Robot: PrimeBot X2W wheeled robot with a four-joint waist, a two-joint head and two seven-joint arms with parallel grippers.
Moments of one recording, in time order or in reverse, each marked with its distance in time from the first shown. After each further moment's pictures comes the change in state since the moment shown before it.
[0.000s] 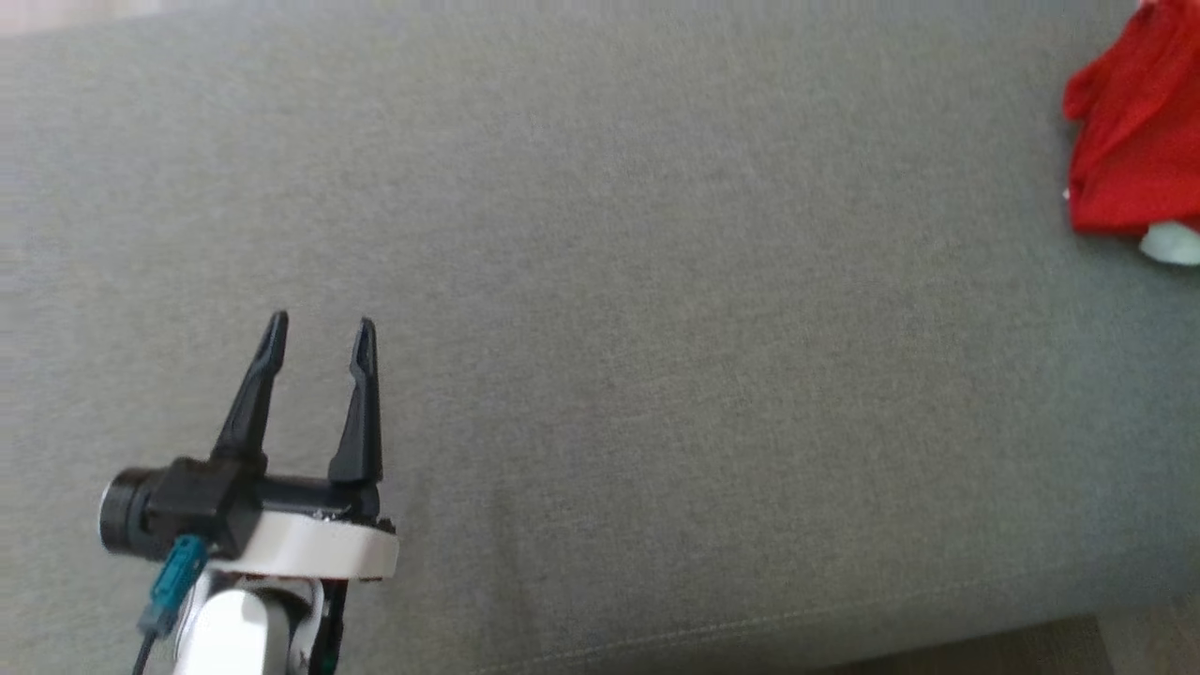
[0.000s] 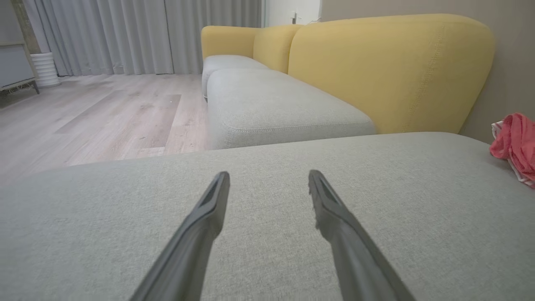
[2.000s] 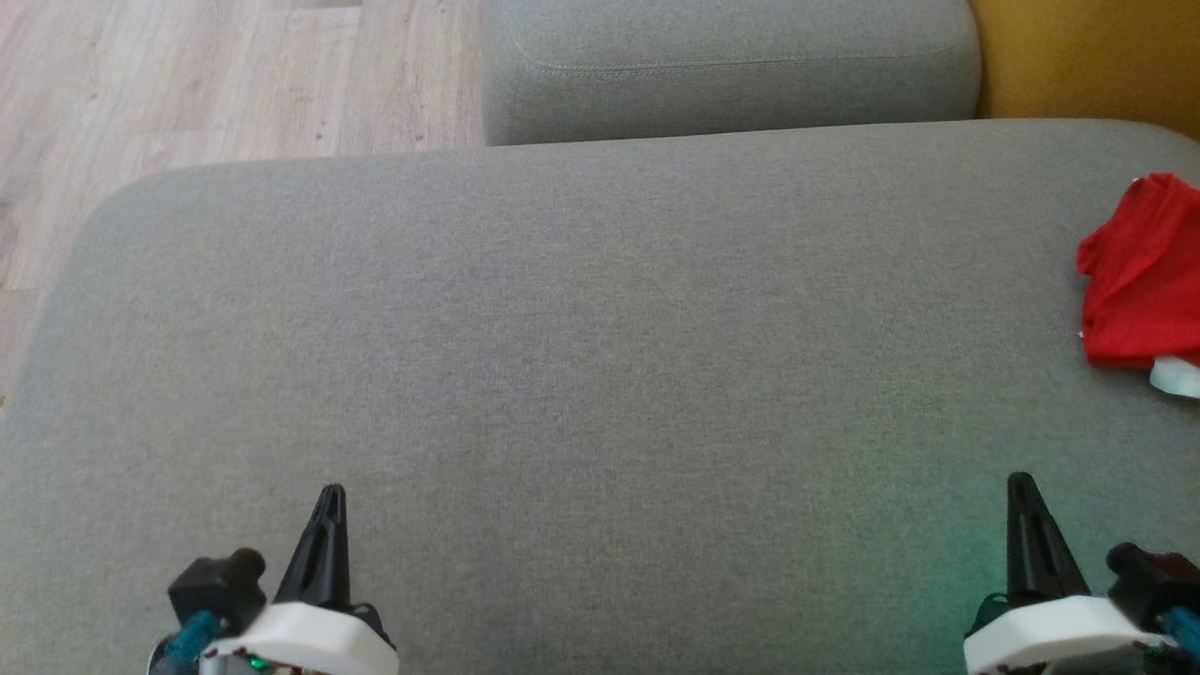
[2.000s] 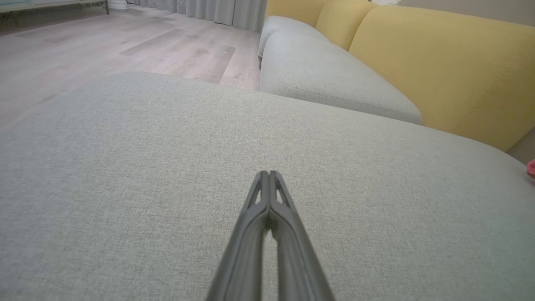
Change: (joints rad) left arm 0.128 -0.001 -0.005 0.270 -0.217 0.025 0.040; right arm 0.759 0.453 0.111 -0.231 0.128 0.000 -0.235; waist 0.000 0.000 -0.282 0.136
